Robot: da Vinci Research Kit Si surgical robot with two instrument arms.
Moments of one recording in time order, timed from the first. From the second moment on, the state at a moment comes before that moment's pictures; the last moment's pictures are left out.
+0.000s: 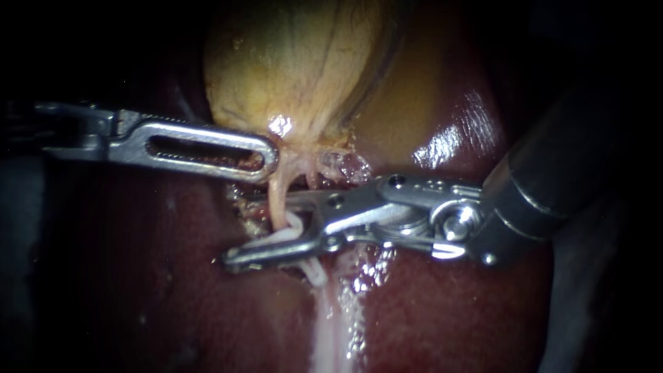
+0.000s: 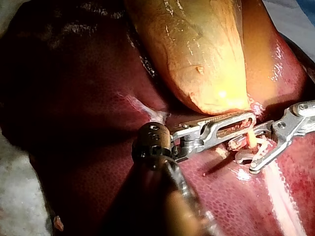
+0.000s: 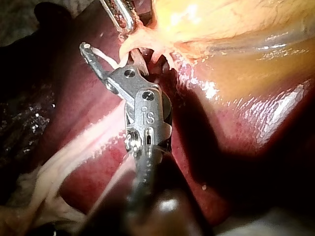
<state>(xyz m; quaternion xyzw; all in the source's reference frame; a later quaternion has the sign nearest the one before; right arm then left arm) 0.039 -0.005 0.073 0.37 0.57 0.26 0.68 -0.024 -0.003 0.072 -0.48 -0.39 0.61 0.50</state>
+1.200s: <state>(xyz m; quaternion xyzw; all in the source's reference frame) 0.037 -0.005 0.073 0.41 0.54 0.31 0.67 -0.024 -0.003 0.073 -0.48 -0.39 0.61 0.50</state>
